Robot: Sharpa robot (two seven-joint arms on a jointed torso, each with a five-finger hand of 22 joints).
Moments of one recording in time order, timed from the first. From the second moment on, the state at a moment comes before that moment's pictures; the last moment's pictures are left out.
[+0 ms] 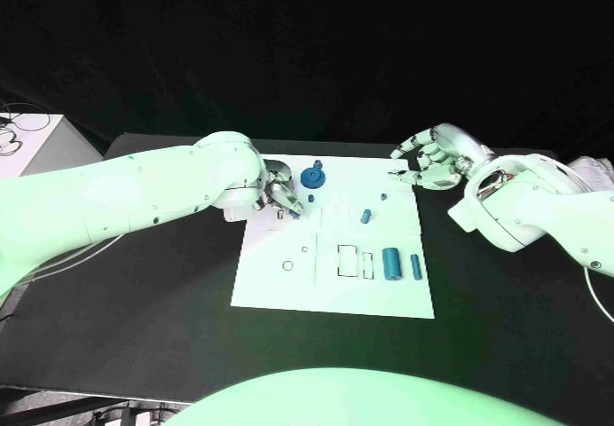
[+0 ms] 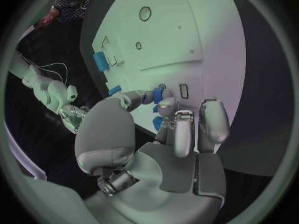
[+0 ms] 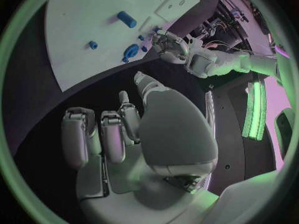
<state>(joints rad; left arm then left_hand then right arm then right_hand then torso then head) 1.33 -0.63 -0.11 1.32 -1.04 0.20 -0.52 1.00 -0.21 0.78 0.14 0.58 0.83 0.07 0.85 0.86 1.26 -0.03 1.20 0.90 1.47 -0.08 1.56 1.31 0.09 1.35 0.03 1.41 1.14 1.33 -0.87 -0.15 1.59 -1.07 -0.50 -0.13 1.39 -0.19 0.27 0.23 0.20 0.87 0.17 0.22 0.32 1.38 0.08 1.35 1.31 1.46 0.00 1.56 1.31 0.04 1.47 0.10 1.46 1.31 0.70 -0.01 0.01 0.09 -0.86</state>
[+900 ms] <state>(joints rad) 1.34 -0.61 -0.12 1.30 -1.04 0.22 -0.53 0.99 -0.20 0.78 0.14 0.58 0.83 0.08 0.85 0.86 1.28 -0.03 1.20 0.91 1.47 -0.08 1.57 1.31 0.09 1.35 0.03 1.41 1.14 1.33 -0.87 -0.15 1.59 -1.07 -0.50 -0.13 1.39 -0.19 0.27 0.23 0.20 0.87 0.17 0.22 0.32 1.38 0.08 1.35 1.31 1.46 0.00 1.56 1.31 0.04 1.47 0.10 1.45 1.31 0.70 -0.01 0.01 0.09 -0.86</state>
